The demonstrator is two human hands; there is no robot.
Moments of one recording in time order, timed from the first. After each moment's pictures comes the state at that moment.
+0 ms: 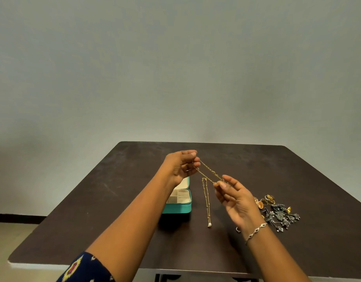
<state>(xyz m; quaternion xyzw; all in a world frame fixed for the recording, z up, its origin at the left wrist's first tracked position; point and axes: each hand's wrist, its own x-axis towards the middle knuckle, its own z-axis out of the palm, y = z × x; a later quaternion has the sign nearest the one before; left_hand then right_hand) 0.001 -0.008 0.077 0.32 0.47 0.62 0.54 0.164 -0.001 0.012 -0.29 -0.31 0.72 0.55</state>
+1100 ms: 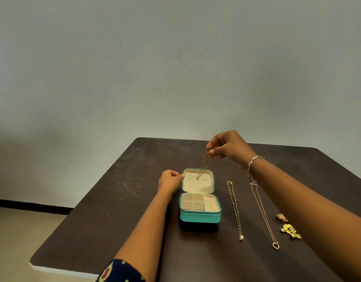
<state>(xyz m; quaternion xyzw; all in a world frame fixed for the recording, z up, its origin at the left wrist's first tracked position) -0.100 0.034 -0.021 0.34 0.74 0.48 0.32 0.071 0.070 0.105 -0.39 -0.78 0.37 0.31</state>
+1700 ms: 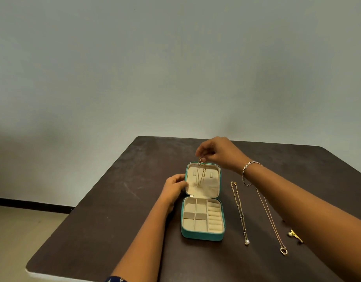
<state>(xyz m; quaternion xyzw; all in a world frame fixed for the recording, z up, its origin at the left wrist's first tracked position) -0.095 0.022 -0.031 0.39 0.61 0.54 0.43 0.048 0.073 0.093 -0.32 -0.91 0.17 0.21</state>
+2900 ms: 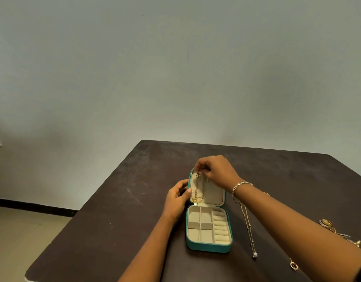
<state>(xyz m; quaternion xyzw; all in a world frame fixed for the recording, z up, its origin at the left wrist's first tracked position) -0.096 0.017 -0.054 0.45 0.52 0.63 0.36 0.025 0.085 0.049 -0.33 -0.91 0.09 0.23</state>
